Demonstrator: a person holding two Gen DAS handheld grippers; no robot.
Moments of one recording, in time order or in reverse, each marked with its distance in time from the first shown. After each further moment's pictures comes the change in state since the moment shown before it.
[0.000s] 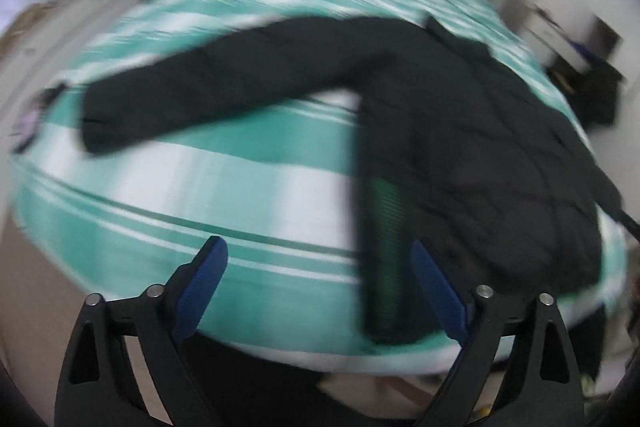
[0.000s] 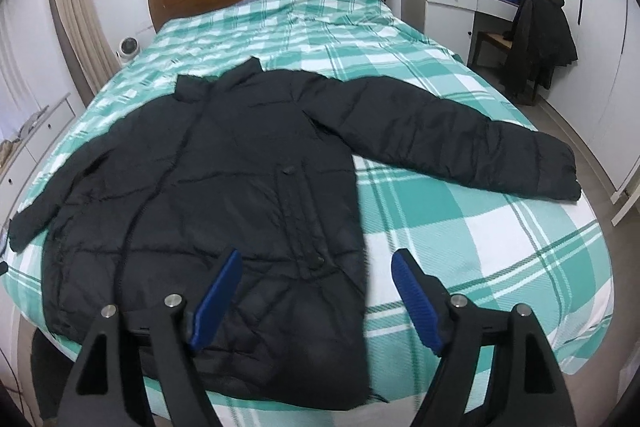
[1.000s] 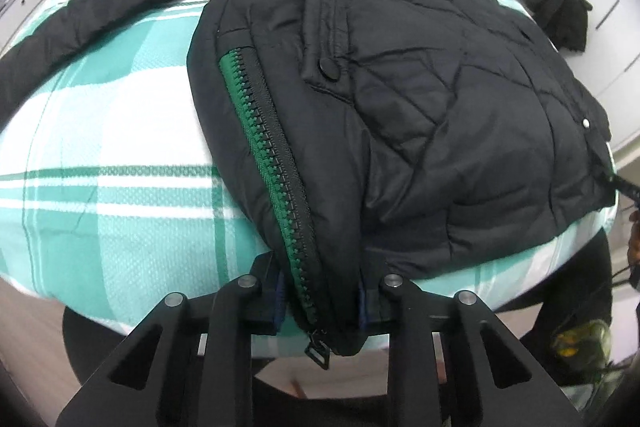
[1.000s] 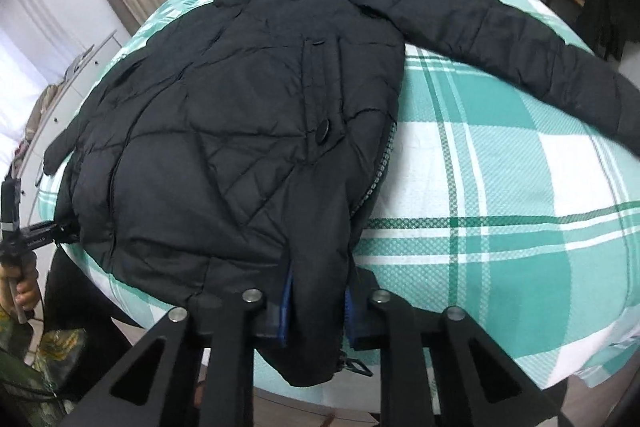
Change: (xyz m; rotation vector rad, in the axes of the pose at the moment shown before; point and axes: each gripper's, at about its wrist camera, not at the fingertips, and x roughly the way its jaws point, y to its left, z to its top) left arm 0.090 -0.098 -0.030 0.143 0.194 -0.092; right arm 0.043 -0.014 -0.049 -0.109 0.245 0.238
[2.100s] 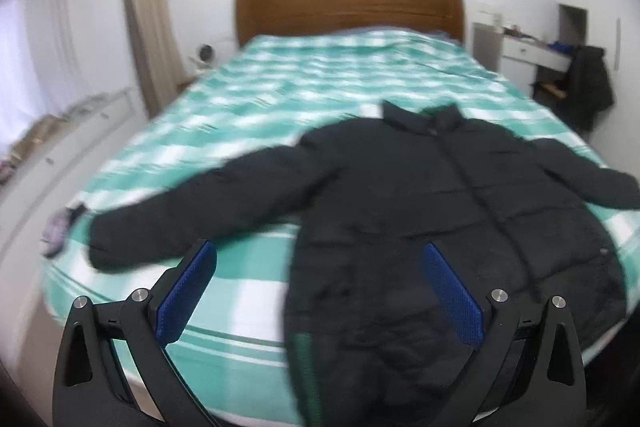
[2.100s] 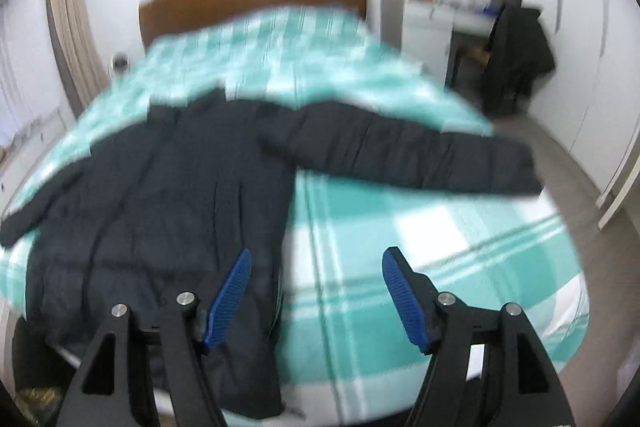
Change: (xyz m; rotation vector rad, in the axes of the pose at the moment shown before) left arm -0.105 -0.060 0.072 0.055 -0.546 0.253; right arm -0.104 -0.031 0.012 0.118 -0.460 -0.262
